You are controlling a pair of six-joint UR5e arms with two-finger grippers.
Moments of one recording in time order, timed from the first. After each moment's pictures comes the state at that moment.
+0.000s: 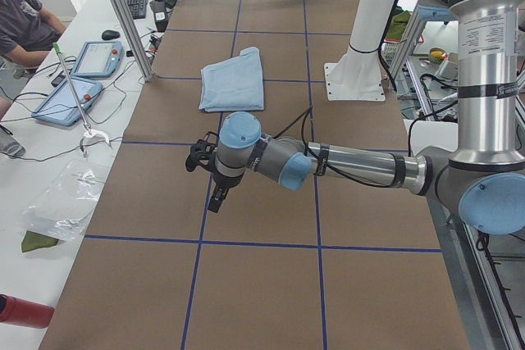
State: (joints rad) left arm -1.49 -1.47 -1.79 -1.91 -2.32 -0.10; right arm 1.47 -1.57 1.71 -1.56 2.36 0.19
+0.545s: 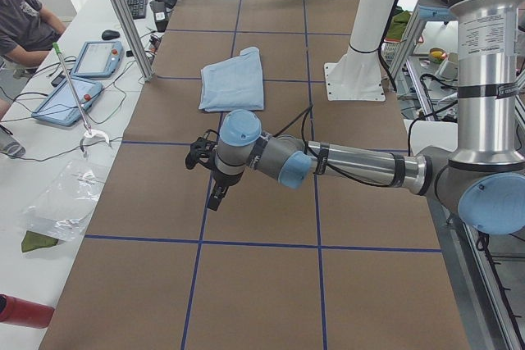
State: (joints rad) left arm -1.49 -1.47 -1.80 -1.91 -2.32 -0.10; right arm 1.47 -1.57 1.71 -1.56 2.40 0.19
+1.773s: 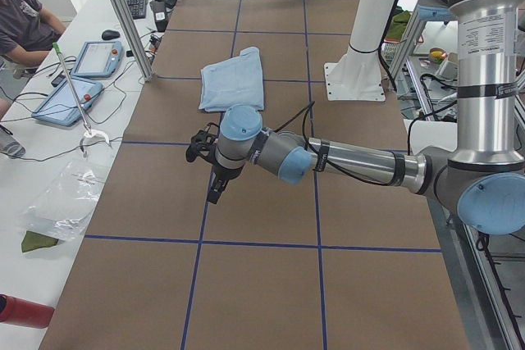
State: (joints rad) left arm -1.49 -1.47 -1.82 -1.91 -2.35 -0.10; right arm 1.47 -1.57 1.71 -1.51 2.39 0.19
